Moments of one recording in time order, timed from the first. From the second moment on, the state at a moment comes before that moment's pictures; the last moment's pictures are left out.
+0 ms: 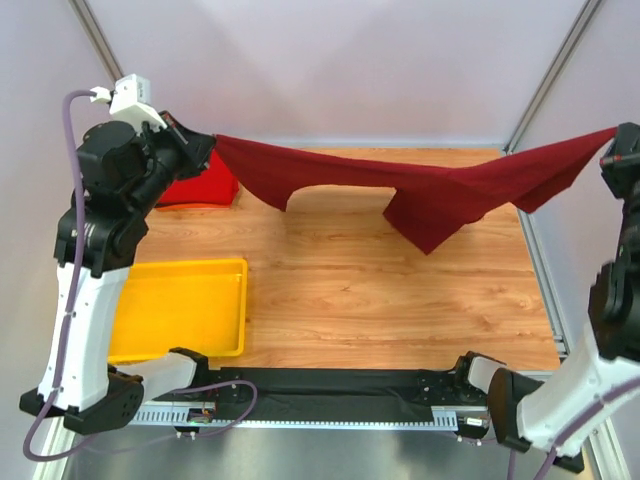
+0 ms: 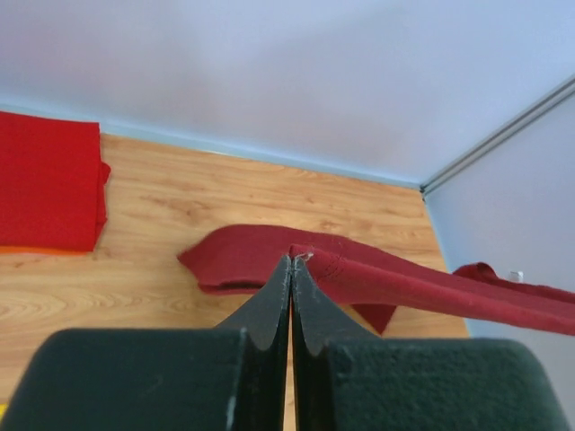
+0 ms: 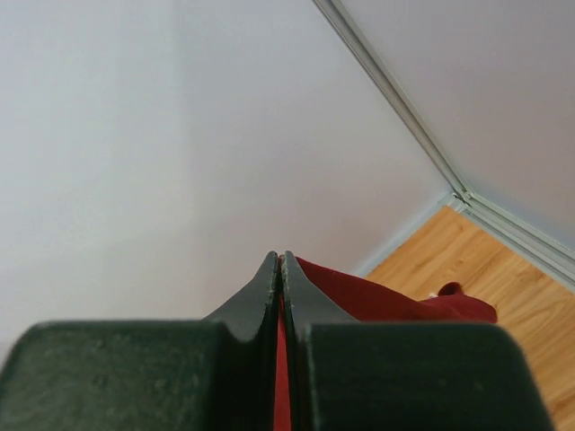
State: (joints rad) left arm -0.31 1.18 1.83 -0.77 -0.05 -0.49; right arm -0.35 1.21 2.36 -1.06 0.10 0.73
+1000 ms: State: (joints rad) left arm -0.30 1.67 2.06 -0.83 -0.07 -0.51; right arm -0.35 1.54 2.22 -0.95 -0.08 0.73
